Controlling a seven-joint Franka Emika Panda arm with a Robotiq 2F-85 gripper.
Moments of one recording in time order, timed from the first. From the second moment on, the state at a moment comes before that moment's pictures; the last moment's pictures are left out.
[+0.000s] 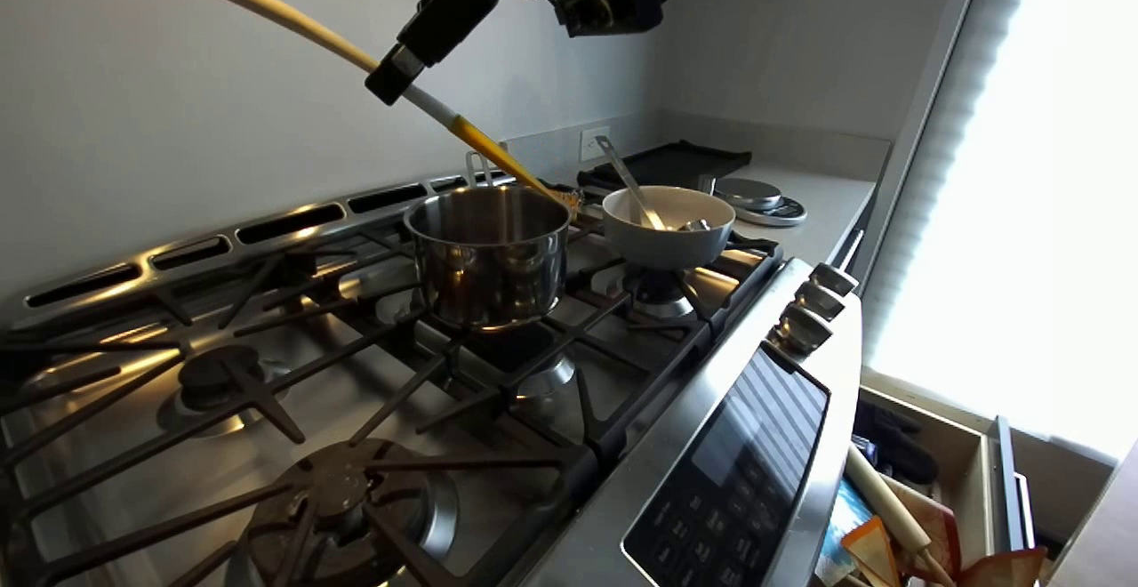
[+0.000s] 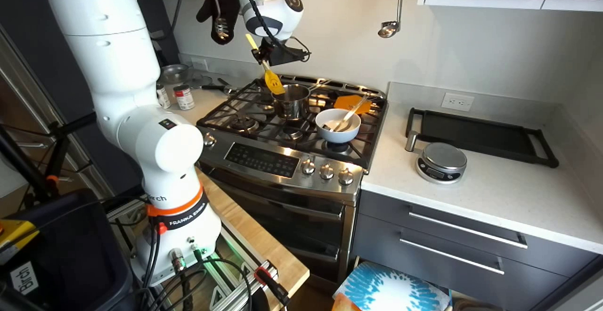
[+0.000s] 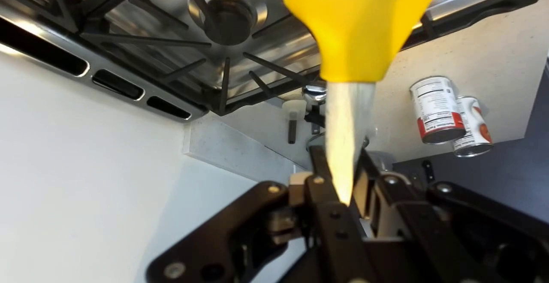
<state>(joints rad) 0.19 0.03 0.18 -2.18 1.05 2.35 -1.77</state>
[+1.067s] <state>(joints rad) 0.17 0.38 0.19 -1.90 1.07 2.47 -1.75</state>
